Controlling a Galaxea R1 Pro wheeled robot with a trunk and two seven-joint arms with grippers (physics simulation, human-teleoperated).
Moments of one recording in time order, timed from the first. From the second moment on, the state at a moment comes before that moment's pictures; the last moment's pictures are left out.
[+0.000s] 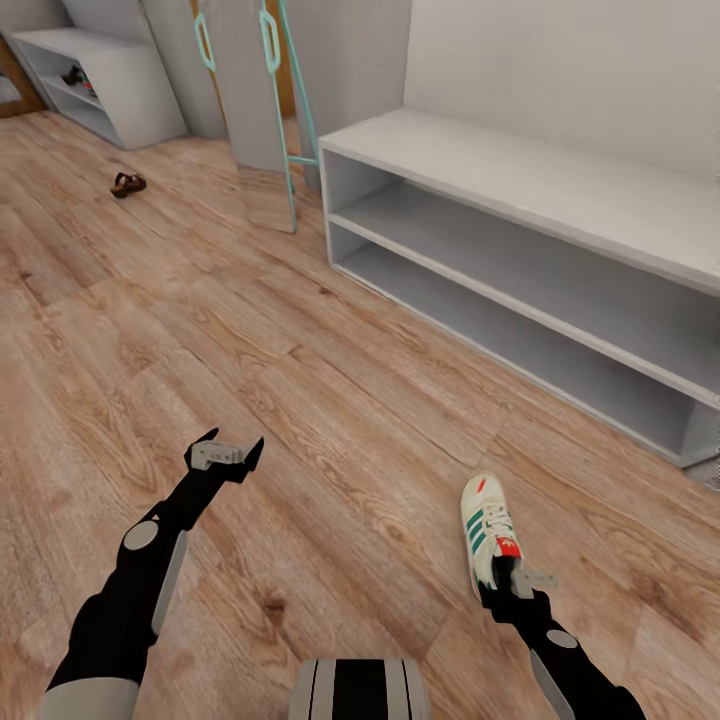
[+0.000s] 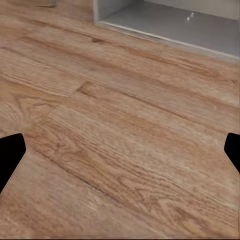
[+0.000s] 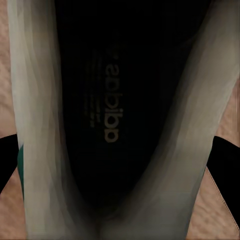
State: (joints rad) left arm -0.47 0.00 0.19 -1.27 -0.10 -0.03 -0.39; right arm -0.44 -0.11 0.02 -0.56 -0.07 -0.04 0.00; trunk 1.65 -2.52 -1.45
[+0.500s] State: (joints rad) left arm -0.35 0.00 0.23 -1.12 -0.10 -0.02 -0.33; right arm -0.44 -0.10 0.03 -0.55 -0.06 -0.12 0.01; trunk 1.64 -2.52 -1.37
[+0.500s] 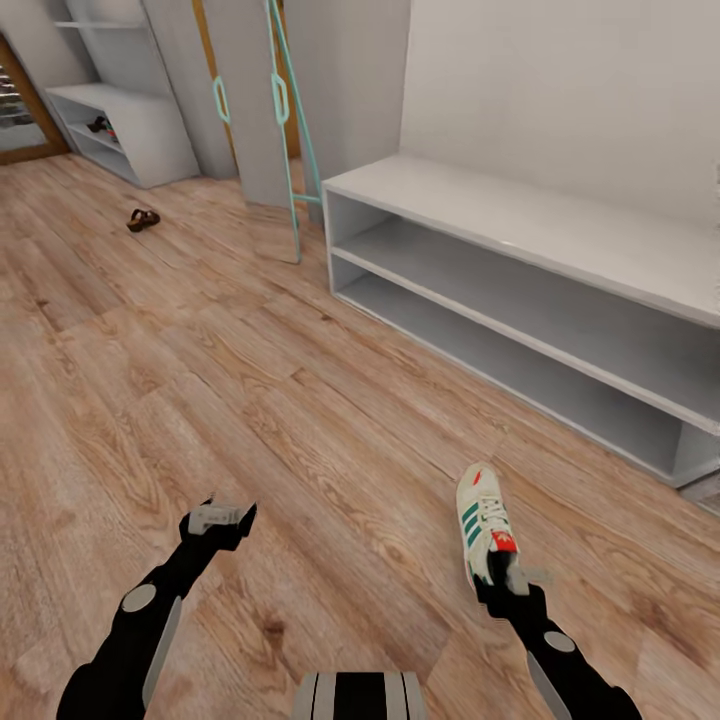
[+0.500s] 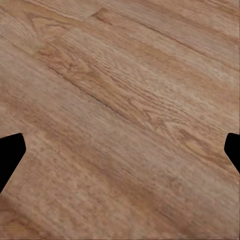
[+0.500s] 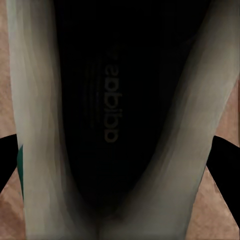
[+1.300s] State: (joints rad) left arm -0.26 0.00 0.34 -0.90 -0.11 -0.12 -0.29; right arm -0.36 -0.10 0.04 -0.55 -0.05 -0.27 0.01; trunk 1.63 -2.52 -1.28
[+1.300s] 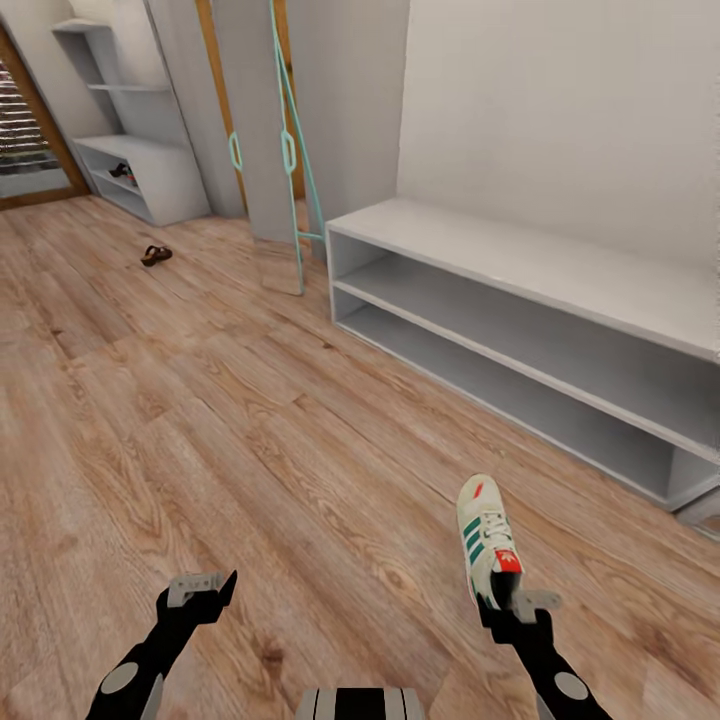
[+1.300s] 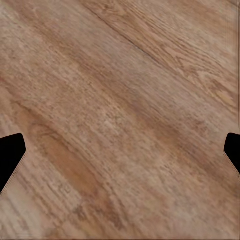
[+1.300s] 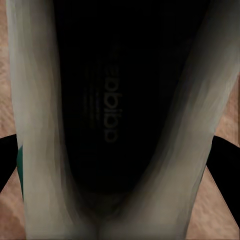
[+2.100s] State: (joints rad) left arm -0.17 0.00 0.34 -0.69 -0.10 -0.27 -0.21; right arm -0.22 -0.10 0.04 -0.53 -0.06 -0.38 0.01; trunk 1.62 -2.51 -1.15
